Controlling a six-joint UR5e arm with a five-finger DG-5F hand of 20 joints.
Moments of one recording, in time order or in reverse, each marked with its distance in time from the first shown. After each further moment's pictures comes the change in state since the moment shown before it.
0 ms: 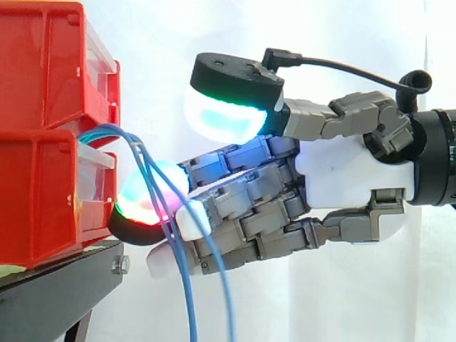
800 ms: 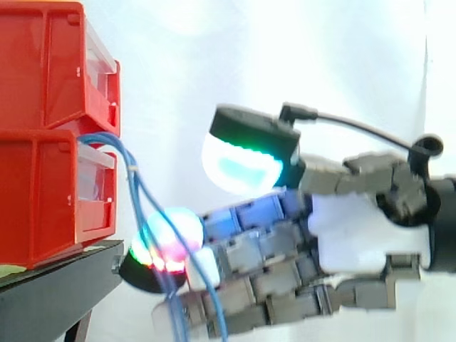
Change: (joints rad) arm 0.001 -0.020 -0.127 0.170 0.015 0.215
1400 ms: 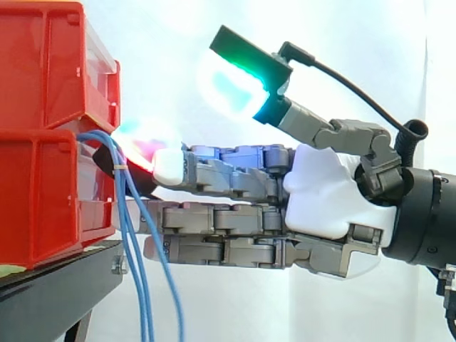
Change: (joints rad) arm -0.004 -0.026 -0.021 0.302 0.007 0.021
